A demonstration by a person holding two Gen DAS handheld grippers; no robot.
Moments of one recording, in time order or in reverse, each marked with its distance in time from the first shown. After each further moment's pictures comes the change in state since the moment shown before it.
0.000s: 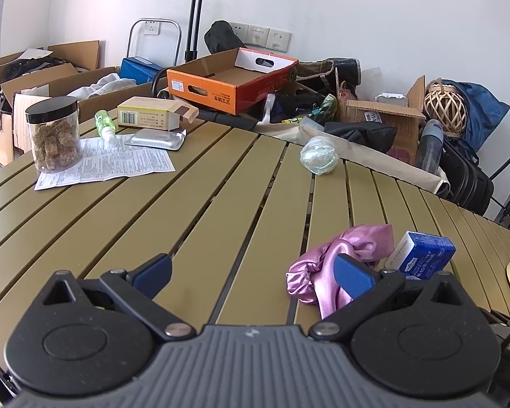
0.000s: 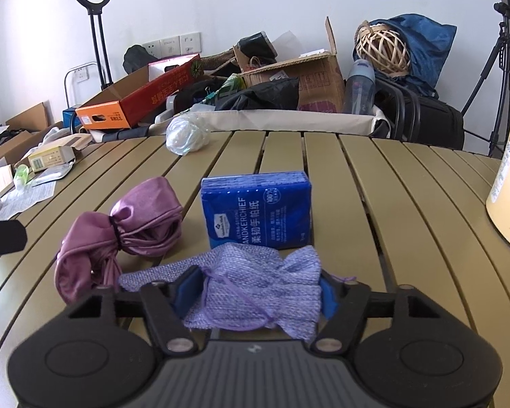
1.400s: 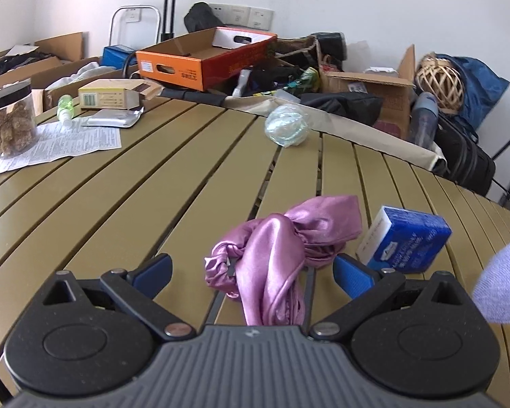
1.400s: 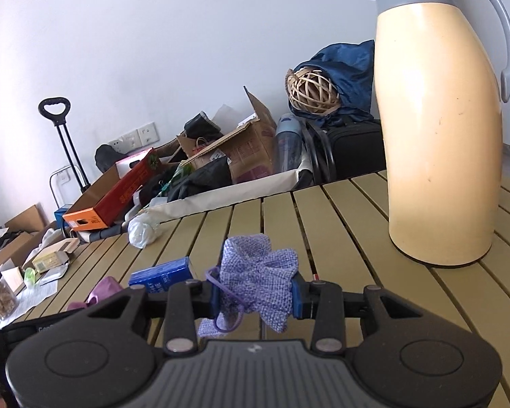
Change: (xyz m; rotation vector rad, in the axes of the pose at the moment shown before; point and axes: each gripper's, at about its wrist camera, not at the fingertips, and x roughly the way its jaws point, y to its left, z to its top) left arm 0.048 -0.062 -0.019 0.018 0.043 0.009; right arm -0.080 -0.119 -0.003 0.249 -0.224 0.022
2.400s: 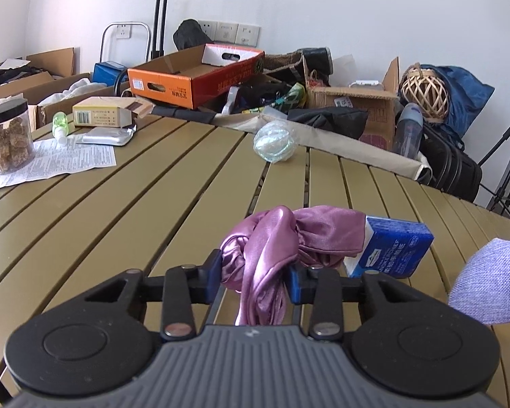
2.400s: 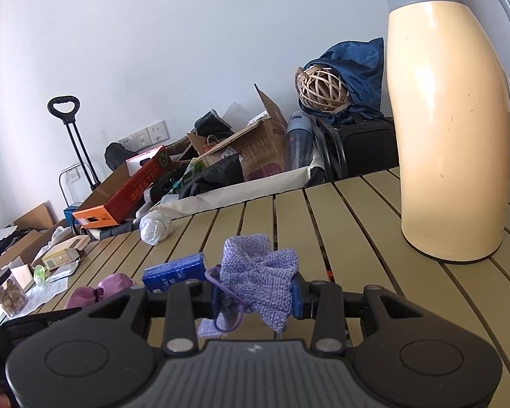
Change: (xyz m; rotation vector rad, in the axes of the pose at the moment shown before) left arm -0.018 0.001 0.000 0.025 -0.062 -0.042; right arm -0.003 0.010 -0.003 -0.006 0.004 0.036
